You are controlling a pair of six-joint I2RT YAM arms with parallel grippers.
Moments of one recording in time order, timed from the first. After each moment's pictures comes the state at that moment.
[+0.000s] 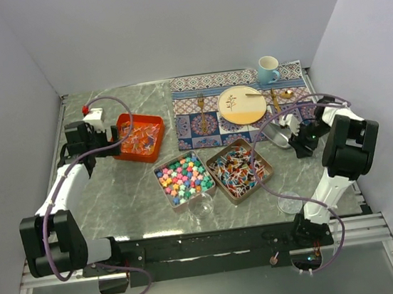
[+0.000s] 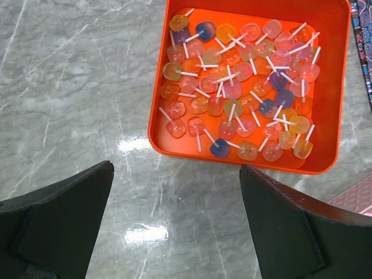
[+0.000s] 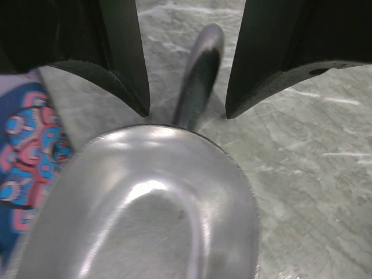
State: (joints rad) left arm 0.07 1.31 0.85 -0.15 0.17 0.11; right arm -0.39 1.86 1.23 -0.90 -0.41 -1.44
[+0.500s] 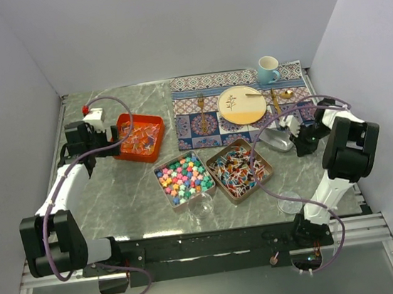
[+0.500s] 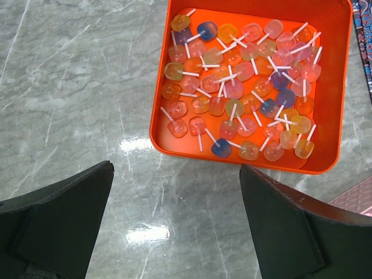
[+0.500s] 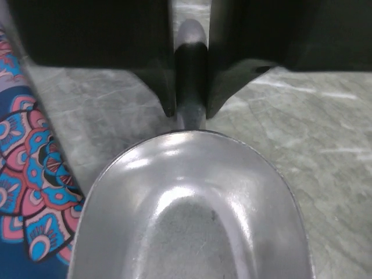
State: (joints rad) left arm 0.07 1.31 0.85 -0.15 0.16 0.11; right arm -0.40 1.83 1.16 -0.85 -0.41 -1.42
